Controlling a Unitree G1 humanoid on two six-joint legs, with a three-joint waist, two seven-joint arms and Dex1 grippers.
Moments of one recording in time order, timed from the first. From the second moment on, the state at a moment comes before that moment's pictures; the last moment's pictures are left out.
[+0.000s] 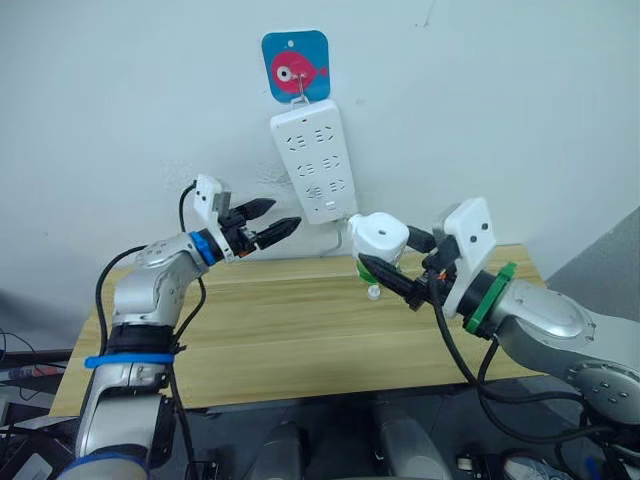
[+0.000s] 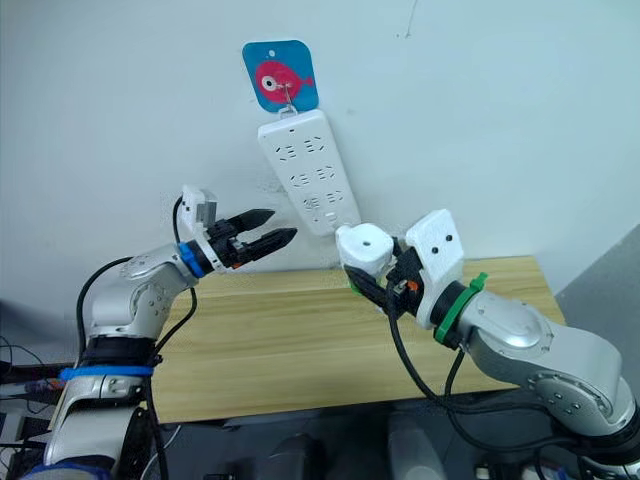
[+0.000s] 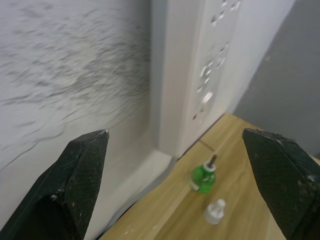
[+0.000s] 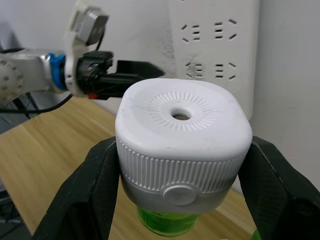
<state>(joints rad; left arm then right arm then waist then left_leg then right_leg) -0.64 0.51 0.07 0.35 -0.53 0.38 -0.96 -0.38 -0.74 0.14 -0.84 1.05 0.85 -0.09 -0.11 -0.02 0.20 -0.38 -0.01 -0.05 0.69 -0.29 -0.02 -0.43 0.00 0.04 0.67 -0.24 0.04</state>
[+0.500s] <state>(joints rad) -0.79 0.42 0.05 0.57 -0.44 0.27 -1.05 -0.33 -0.72 0.11 -0.88 0.99 0.89 -0.05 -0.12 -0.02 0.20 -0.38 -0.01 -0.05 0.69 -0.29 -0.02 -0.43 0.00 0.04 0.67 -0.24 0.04</state>
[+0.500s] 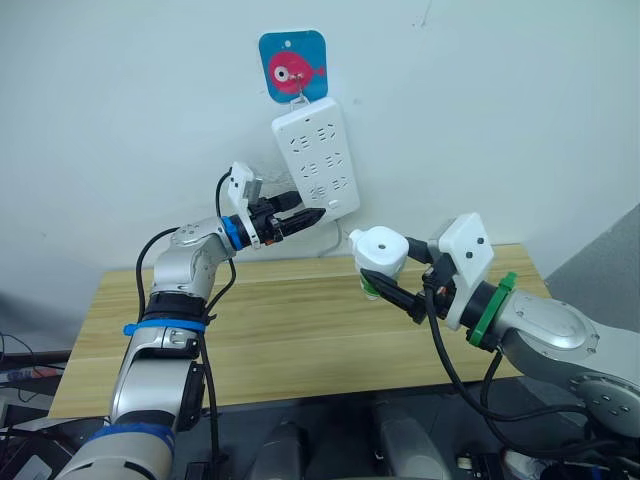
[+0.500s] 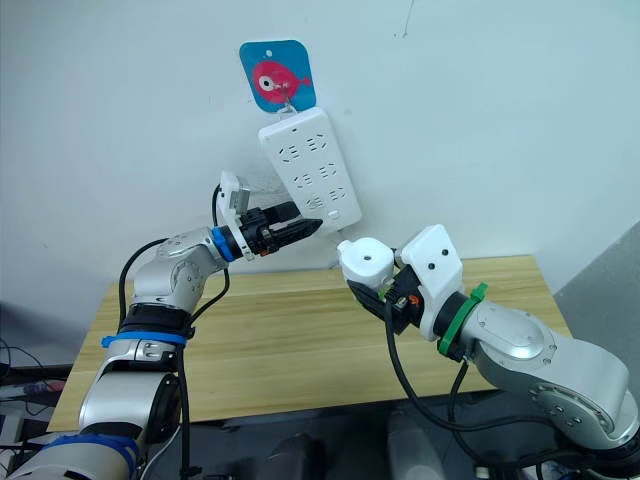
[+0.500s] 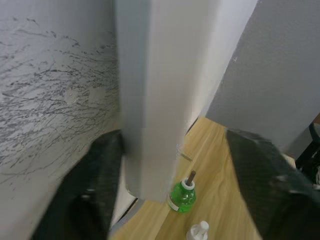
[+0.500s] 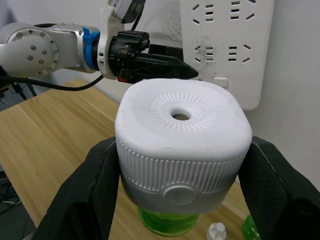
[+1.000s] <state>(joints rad) -0.80 0.40 0.06 0.59 -0.41 0.24 -1.06 -0.50 -0.57 0.15 -0.78 0.88 0.99 -0.12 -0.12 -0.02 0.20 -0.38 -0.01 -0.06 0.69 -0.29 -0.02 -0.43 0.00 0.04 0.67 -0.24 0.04</state>
